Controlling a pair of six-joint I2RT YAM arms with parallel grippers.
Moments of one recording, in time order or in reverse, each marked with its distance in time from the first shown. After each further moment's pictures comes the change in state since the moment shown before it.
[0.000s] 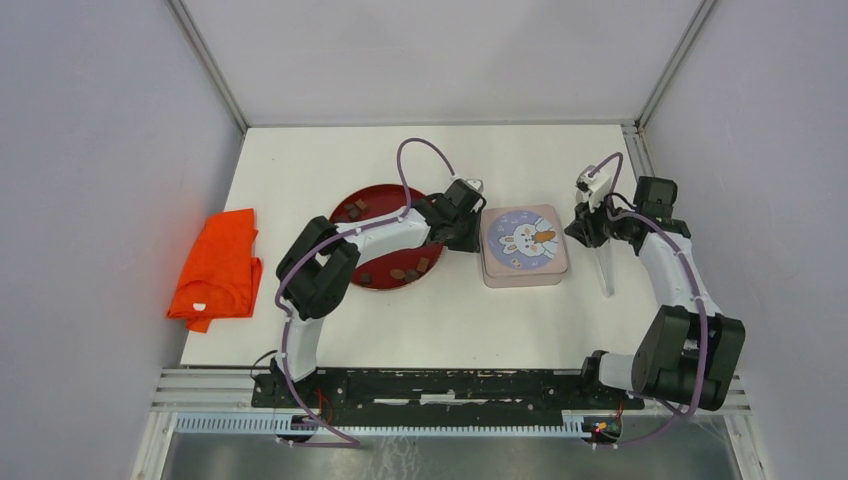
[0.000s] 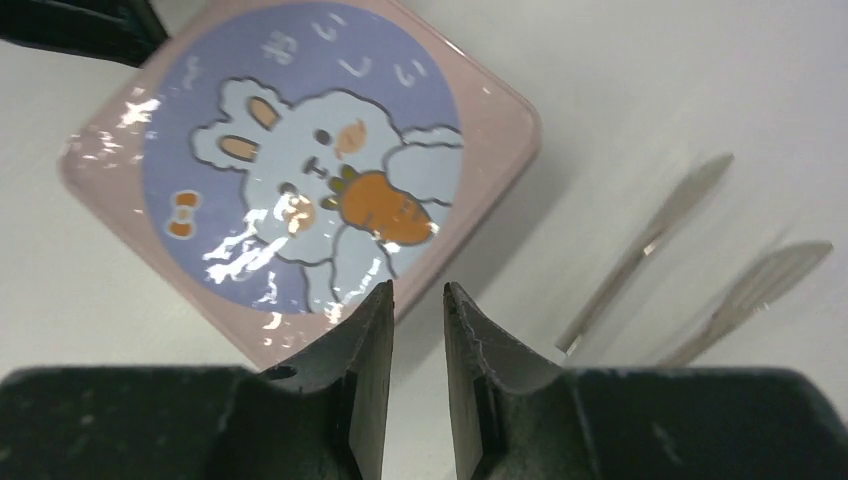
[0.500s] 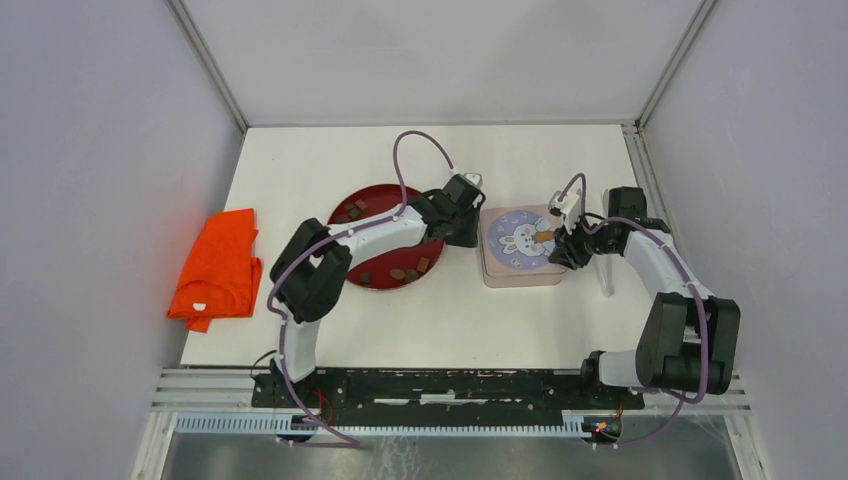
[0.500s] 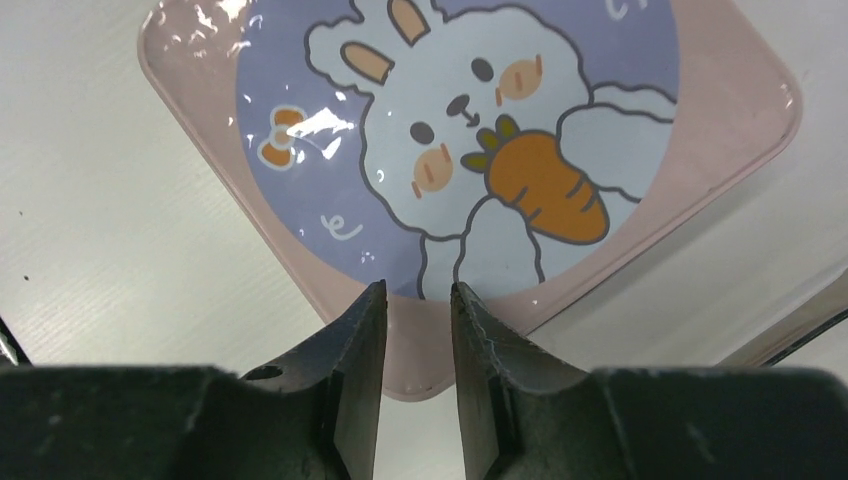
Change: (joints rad) left arm -0.001 -0.022 0.019 -0.033 -0.051 0.024; right arm 0.117 0.041 -0.043 -0.150 -0.041 -0.182
